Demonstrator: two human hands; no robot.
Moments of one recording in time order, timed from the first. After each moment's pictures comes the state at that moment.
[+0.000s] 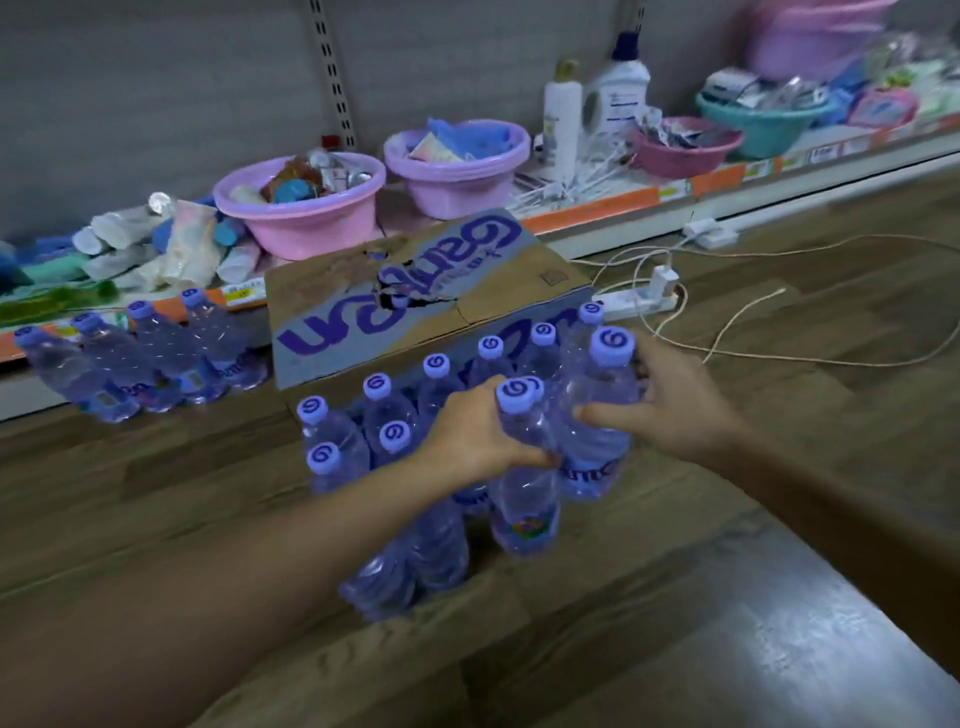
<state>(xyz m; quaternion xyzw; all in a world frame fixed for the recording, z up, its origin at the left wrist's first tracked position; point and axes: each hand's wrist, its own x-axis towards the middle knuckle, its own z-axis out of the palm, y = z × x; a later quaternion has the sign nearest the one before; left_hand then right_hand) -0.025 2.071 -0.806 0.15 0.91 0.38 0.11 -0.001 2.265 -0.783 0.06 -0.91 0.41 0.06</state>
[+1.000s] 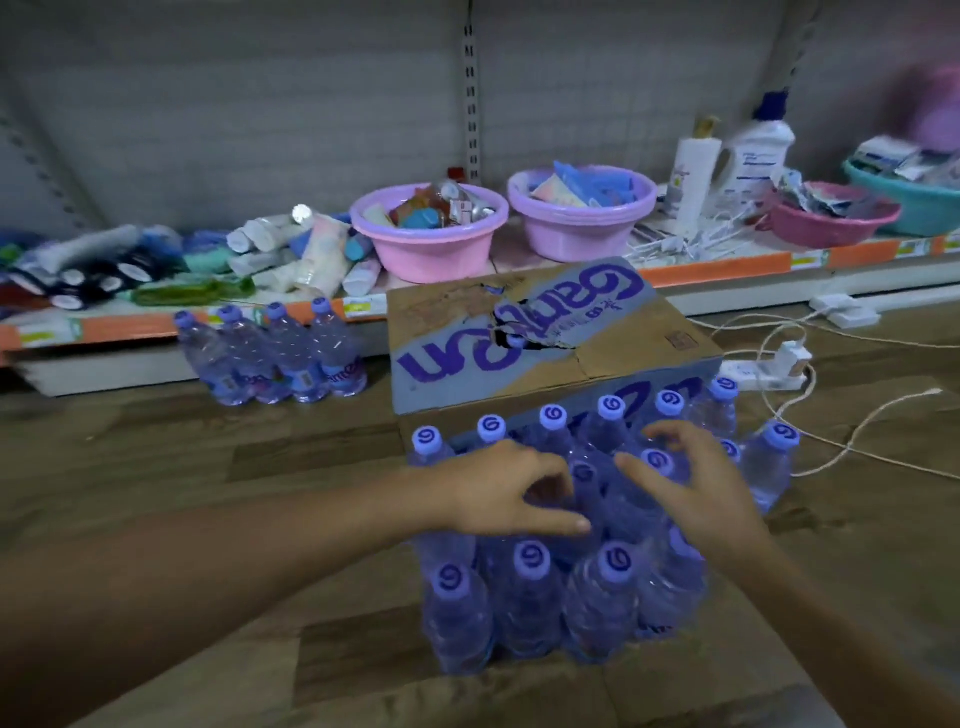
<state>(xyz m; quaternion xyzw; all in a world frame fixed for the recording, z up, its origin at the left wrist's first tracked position) -0.042 1.972 -0.782 0.31 0.91 0.20 0.16 -0.035 2.179 -0.814 0.02 -0.88 0.48 0.06</state>
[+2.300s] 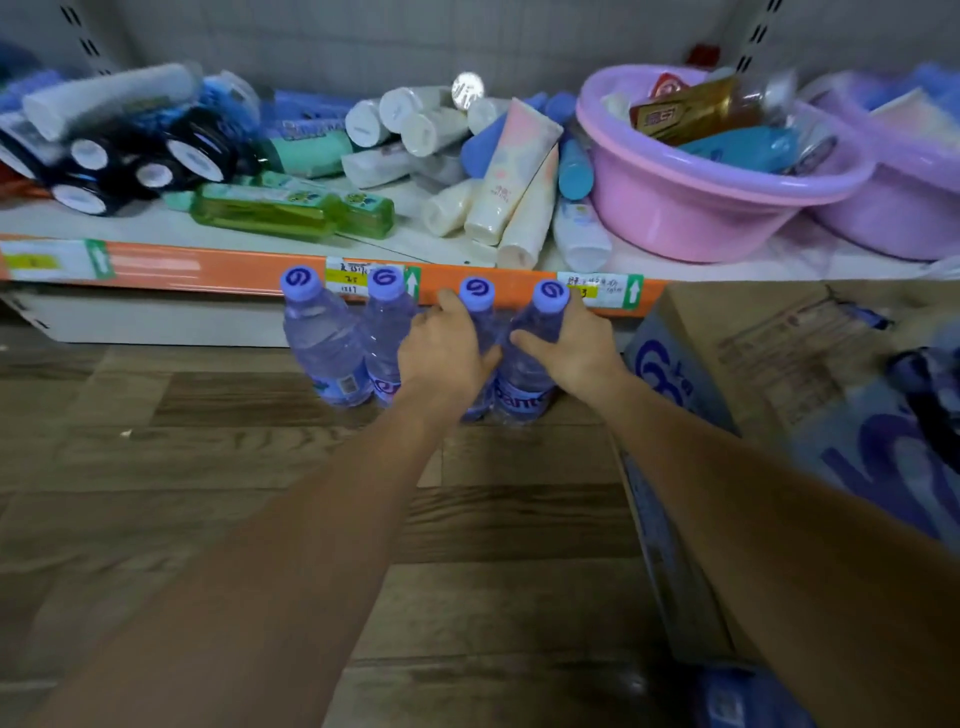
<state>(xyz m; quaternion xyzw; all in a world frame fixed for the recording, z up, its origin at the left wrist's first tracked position) -0.303 1.626 -0.901 -0.17 0.97 0.19 -0.05 -0.346 1.746 -0.903 0.06 -0.93 0.37 -0.05</state>
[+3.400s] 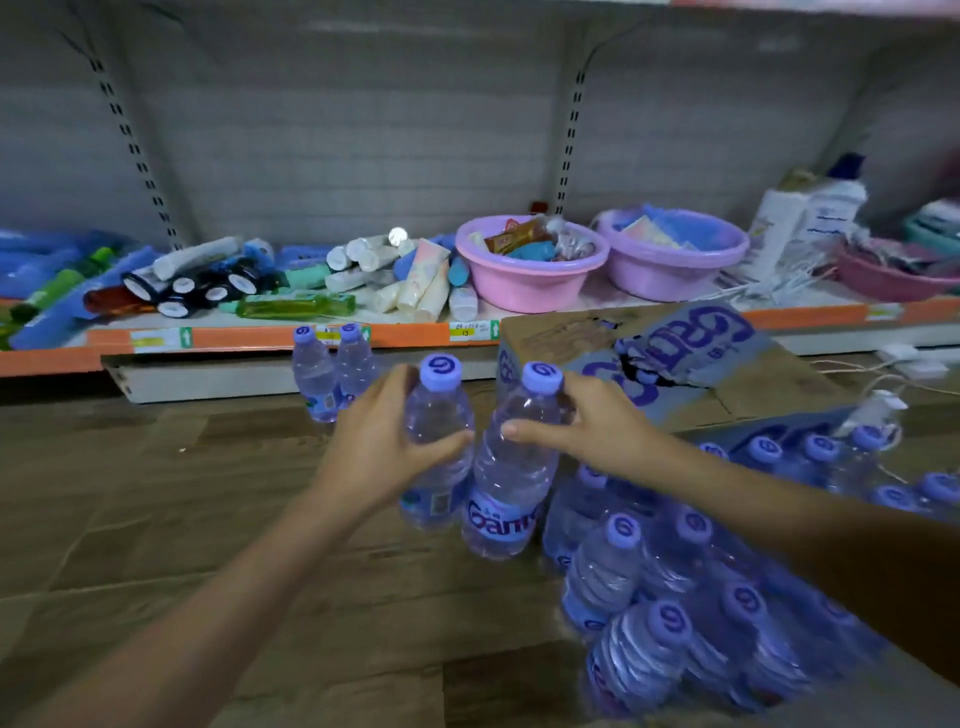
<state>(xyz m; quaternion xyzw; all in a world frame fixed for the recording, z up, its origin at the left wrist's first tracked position) -0.019 1.720 -0.764 0.03 0.93 0.33 -0.18 -0.063 1.927 -0.738 0.26 -0.89 0.37 -0.04</state>
